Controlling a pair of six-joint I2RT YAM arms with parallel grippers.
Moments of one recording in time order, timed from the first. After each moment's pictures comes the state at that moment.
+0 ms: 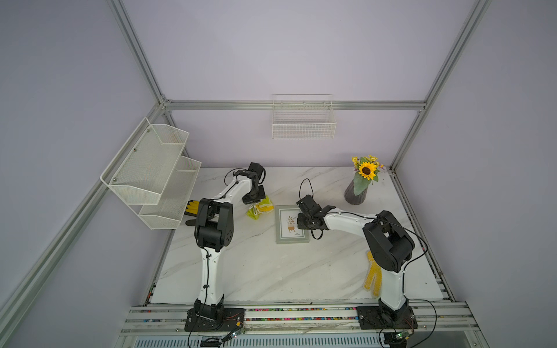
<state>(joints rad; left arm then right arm) -0.26 2.20 1.88 -0.89 -0.09 -0.47 0.65 1.98 1.27 -0.35 0.14 0.63</state>
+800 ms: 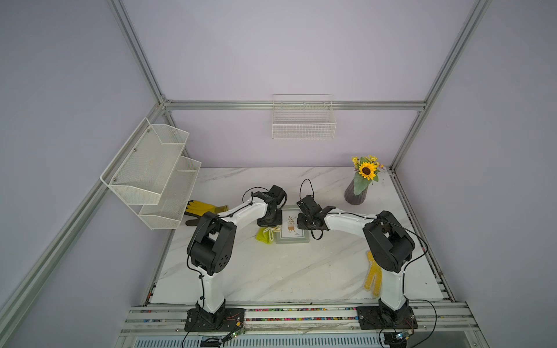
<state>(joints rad) -0.55 1.88 1.35 -0.80 -0.11 -0.55 0.65 1.97 1.26 -0.33 0.13 0.65</state>
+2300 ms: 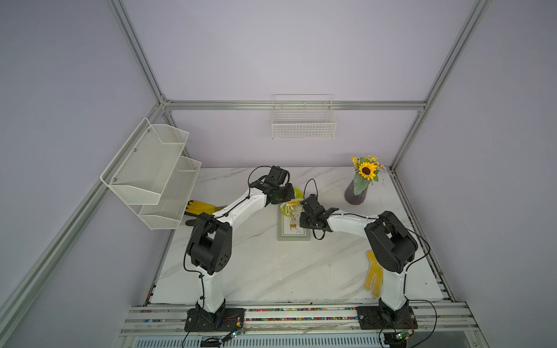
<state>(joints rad) -0.49 1.97 1.62 -0.48 0.13 -0.67 0.63 1.96 1.21 -0.24 0.14 0.67</state>
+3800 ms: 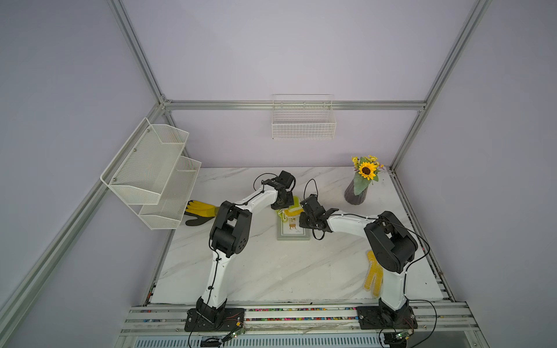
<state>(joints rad) -0.49 2.21 1.82 -0.75 -0.10 -0.60 0.63 1.96 1.20 -0.21 0.13 0.68</state>
